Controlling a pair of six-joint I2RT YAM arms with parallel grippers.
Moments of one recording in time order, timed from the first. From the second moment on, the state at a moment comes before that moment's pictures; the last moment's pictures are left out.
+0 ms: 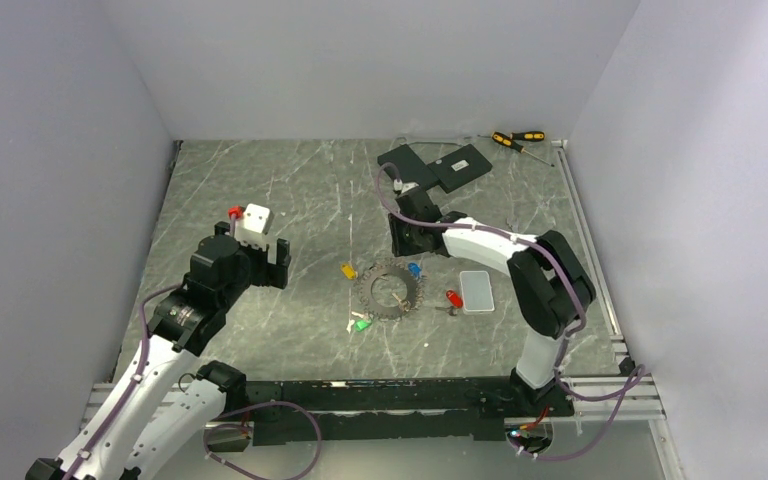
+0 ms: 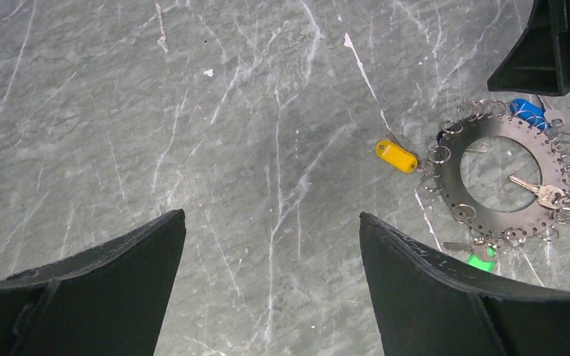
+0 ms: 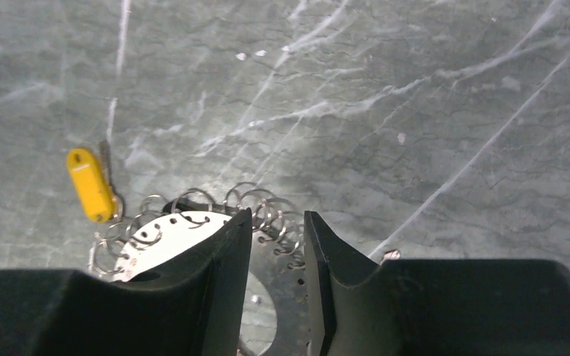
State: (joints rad) left arm -0.42 0.66 0.73 -0.48 -0.14 -0.03; right arm 0.63 1.78 1.15 -0.24 0.05 0.36
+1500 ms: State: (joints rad) left arm -0.40 0.67 0.73 -0.48 -0.13 -0.03; right arm 0.58 1.94 1.23 -0.29 -0.27 0.26
